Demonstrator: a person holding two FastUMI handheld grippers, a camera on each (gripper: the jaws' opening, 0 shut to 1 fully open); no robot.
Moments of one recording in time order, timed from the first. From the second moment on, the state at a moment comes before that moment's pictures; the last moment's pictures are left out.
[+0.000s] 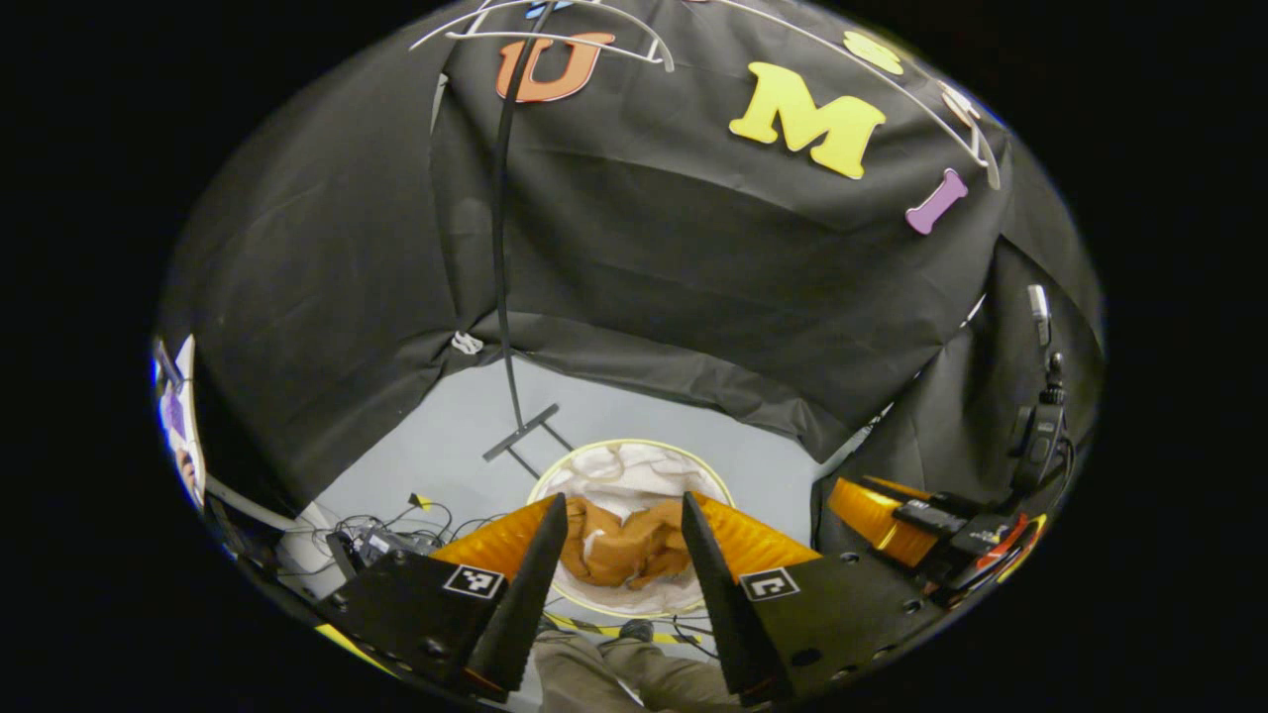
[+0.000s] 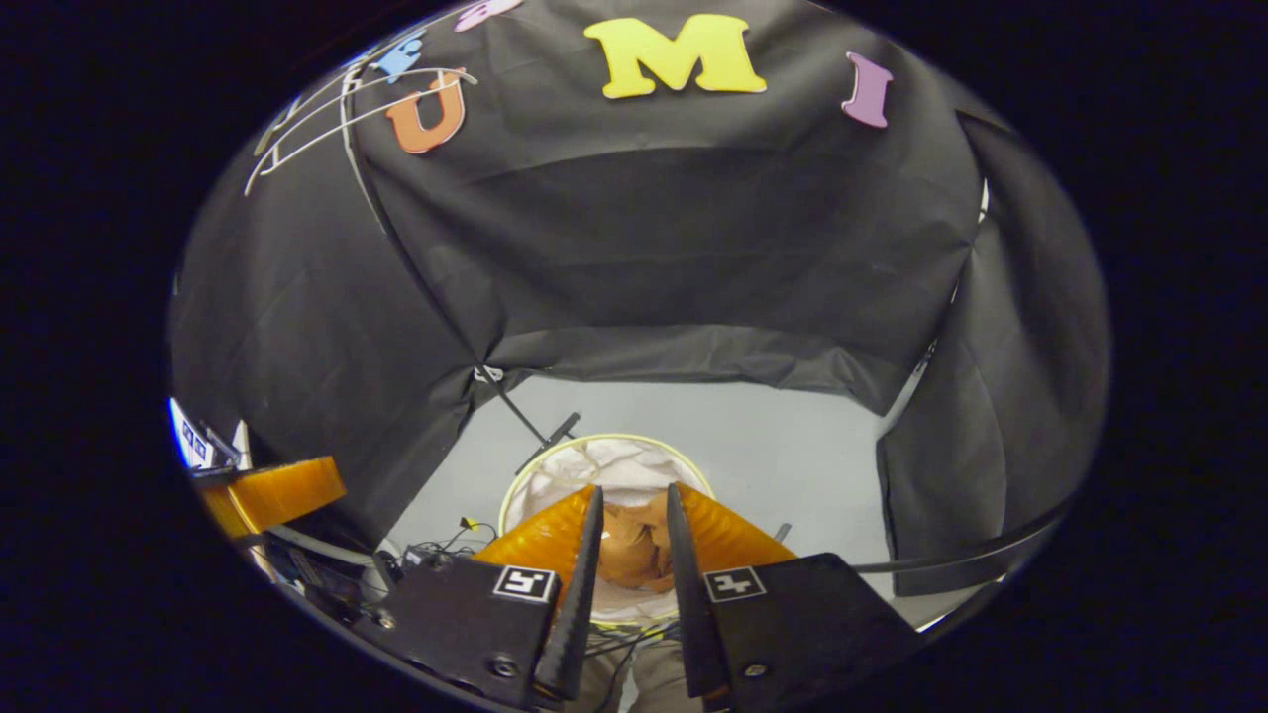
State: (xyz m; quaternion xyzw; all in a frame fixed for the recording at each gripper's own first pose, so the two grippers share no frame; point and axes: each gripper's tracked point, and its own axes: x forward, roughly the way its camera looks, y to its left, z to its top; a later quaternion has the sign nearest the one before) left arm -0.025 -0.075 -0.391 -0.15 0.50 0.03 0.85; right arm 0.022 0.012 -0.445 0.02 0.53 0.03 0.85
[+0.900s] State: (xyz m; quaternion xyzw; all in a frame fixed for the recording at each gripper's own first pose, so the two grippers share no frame) left arm -0.014 -0.020 -0.189 -0.07 0.25 0.02 0.96; right arm 0.006 -0.018 -0.239 0.02 0.32 -0.01 0.95
